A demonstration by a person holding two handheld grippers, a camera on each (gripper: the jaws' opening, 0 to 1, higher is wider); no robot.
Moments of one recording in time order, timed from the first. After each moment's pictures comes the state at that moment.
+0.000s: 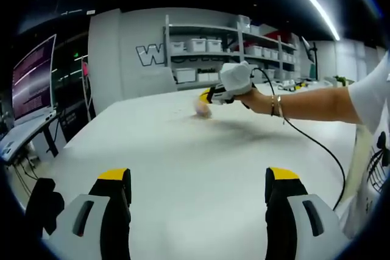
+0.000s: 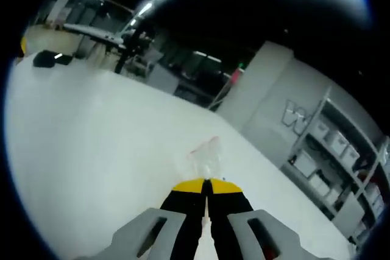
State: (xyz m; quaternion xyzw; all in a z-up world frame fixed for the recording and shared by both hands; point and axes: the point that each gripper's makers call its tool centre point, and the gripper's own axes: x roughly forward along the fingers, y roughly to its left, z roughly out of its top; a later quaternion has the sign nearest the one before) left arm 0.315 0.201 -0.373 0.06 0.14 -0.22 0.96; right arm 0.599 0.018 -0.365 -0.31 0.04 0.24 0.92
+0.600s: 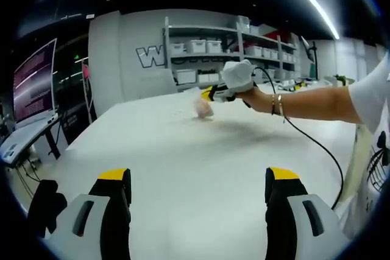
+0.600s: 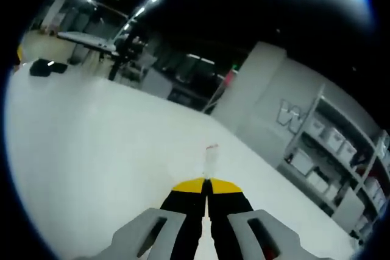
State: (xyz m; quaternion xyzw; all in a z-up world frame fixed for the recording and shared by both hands) left arm 0.308 0.199 -0.368 0.06 0.14 -0.22 0.96; right arm 0.595 0.007 -0.351 -0.29 0.03 0.23 0.93
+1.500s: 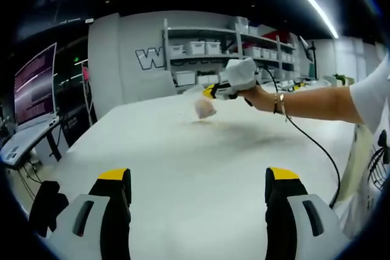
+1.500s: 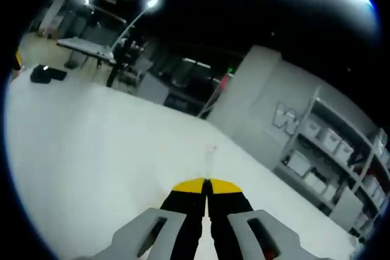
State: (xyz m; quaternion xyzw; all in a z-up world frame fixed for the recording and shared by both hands) left arm 0.300 0.195 -0.362 0.07 0.13 -0.22 0.96; right arm 0.572 0.000 -0.334 -0.28 0.02 0.22 0.93
